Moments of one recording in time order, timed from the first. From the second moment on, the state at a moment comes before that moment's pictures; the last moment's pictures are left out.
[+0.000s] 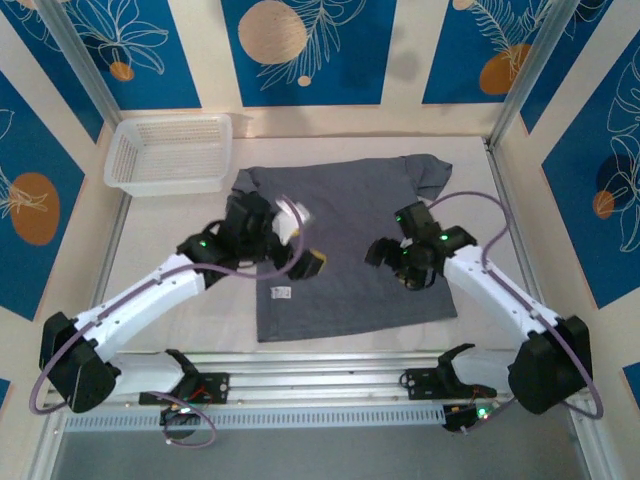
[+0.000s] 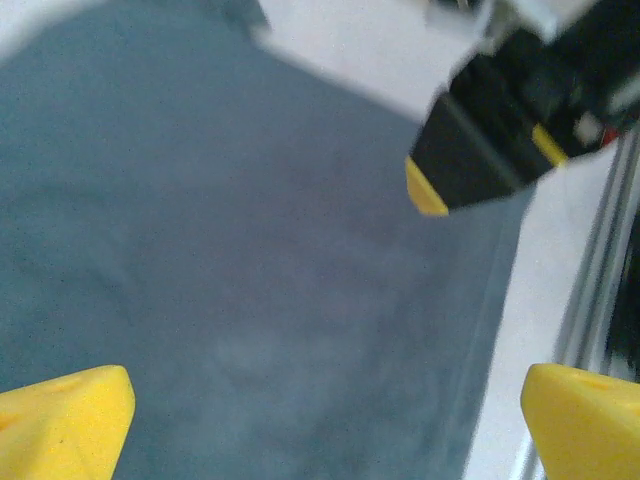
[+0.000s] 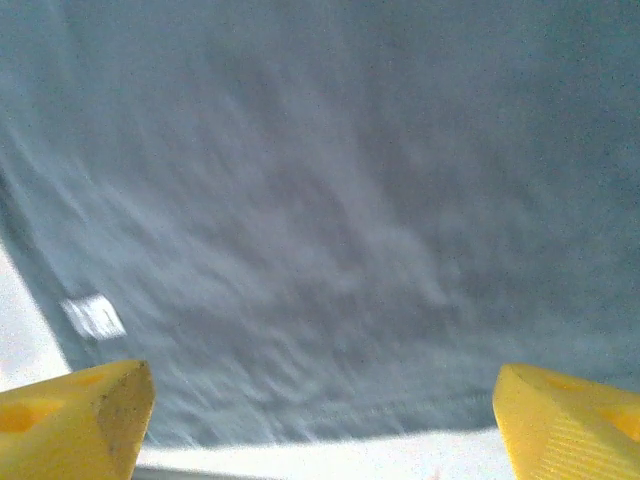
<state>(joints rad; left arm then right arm) -0.75 1.24 1.01 -0.46 0.29 0.05 0.46 1.23 0.92 -0.91 -0.17 0.84</state>
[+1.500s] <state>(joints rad) -0.94 1.37 0.76 -0.40 0.20 -0.15 0.64 1.57 0.91 -0.88 -0.05 1.02</state>
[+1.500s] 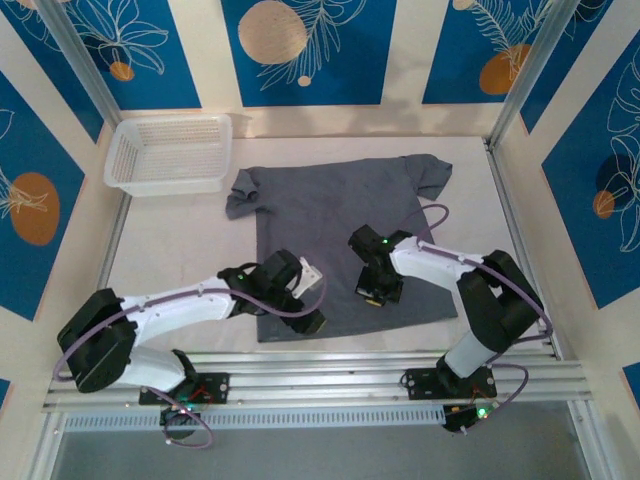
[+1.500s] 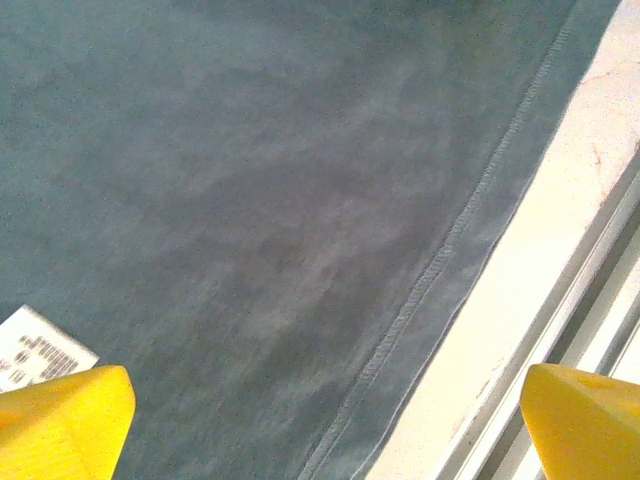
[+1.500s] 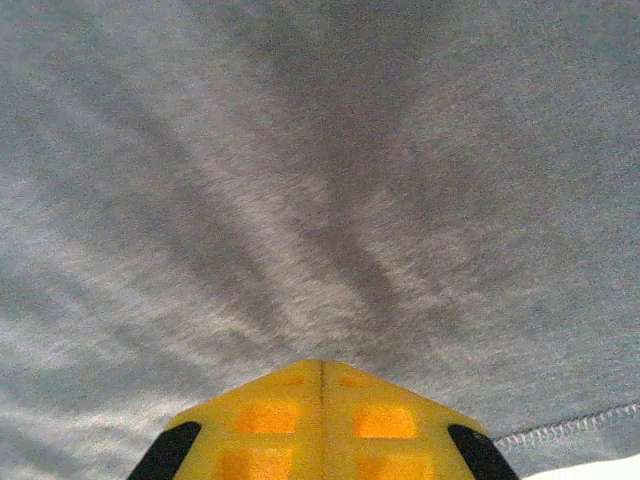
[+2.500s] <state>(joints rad) -1.01 1.34 0.69 -0.27 0.06 -0.05 -0.12 1.09 0.54 -0.92 -0.05 1.16</state>
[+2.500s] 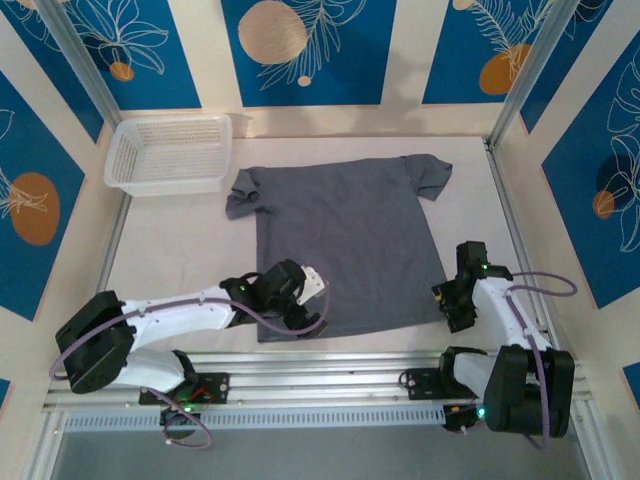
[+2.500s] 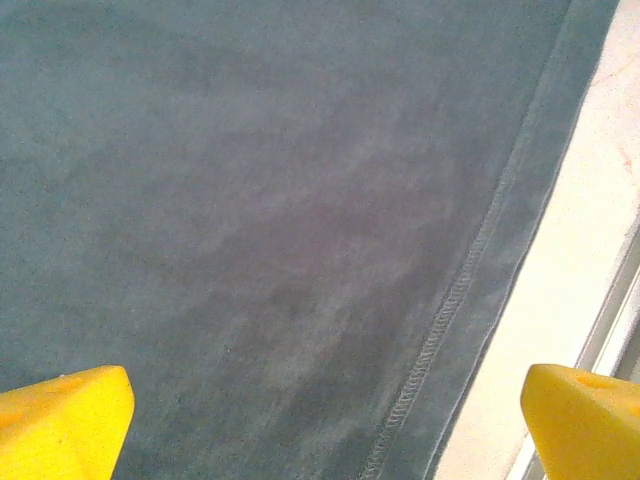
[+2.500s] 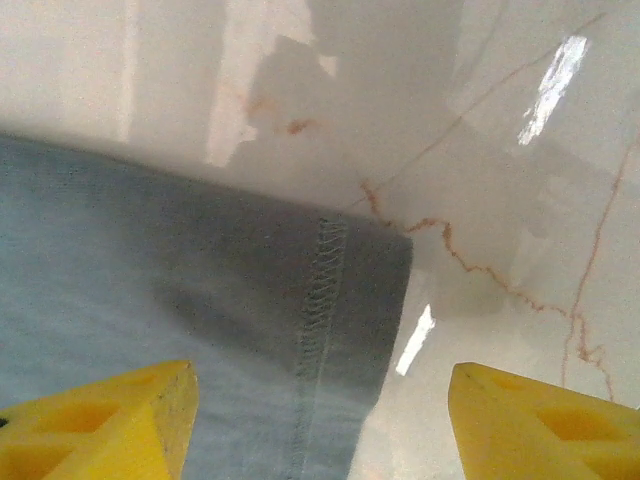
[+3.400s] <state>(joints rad) -1.01 1.36 0.68 -0.25 0.02 -0.05 -0.10 1.10 0.53 -0.84 -0.19 1.08</state>
